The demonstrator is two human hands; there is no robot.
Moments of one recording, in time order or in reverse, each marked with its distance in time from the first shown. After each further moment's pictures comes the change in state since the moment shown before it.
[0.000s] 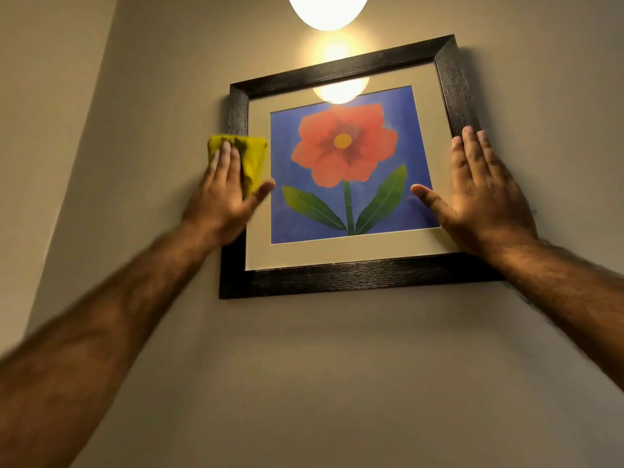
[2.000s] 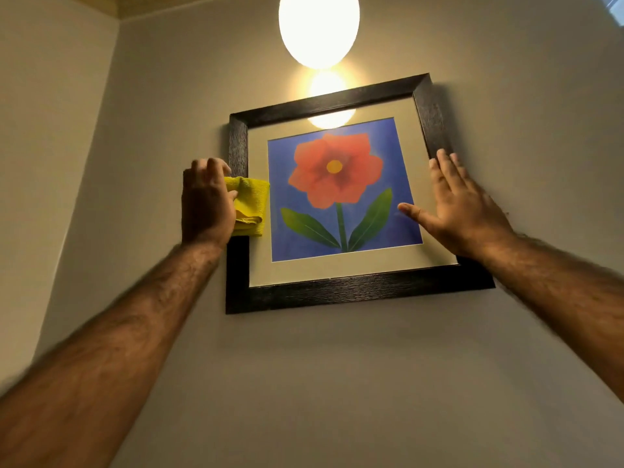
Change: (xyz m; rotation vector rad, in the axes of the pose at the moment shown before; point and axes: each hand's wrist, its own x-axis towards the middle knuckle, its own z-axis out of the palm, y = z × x) left_hand 0.008 0.006 -0.027 -0.051 0.457 -0.017; right_hand 0.014 0.001 -0.026 0.078 -0.211 0.024
